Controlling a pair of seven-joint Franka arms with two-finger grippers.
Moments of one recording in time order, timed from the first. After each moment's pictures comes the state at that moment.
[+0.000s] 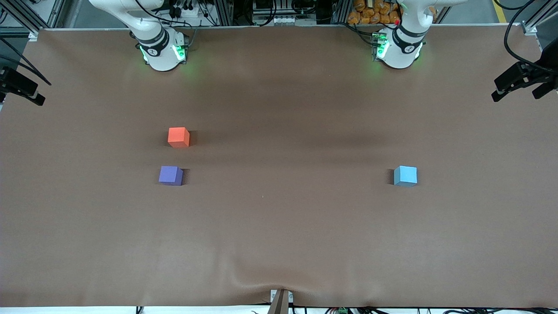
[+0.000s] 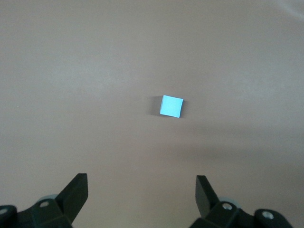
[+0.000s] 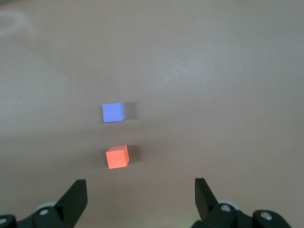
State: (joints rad) left arm -0.03 -0.14 0.01 -1.65 -0.01 1.58 -0.08; right arm 0.01 -0.02 -0.08 -1.43 0.03 1.42 0.05
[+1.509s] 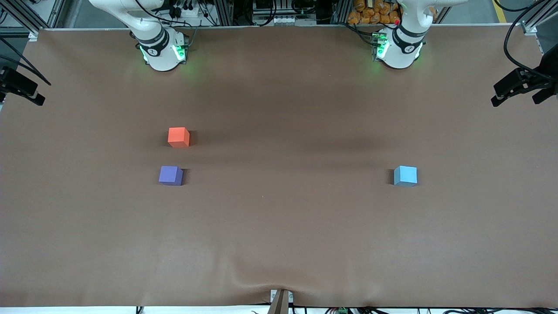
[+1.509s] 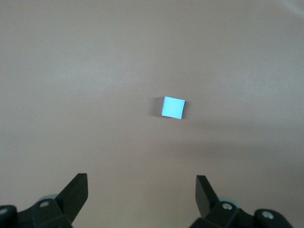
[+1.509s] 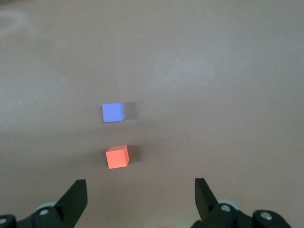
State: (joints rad) left arm -0.03 -0.10 0.02 -1.61 0.00 1.57 -0.08; right arm 0.01 -0.02 -0.08 -1.43 0.03 1.42 0.05
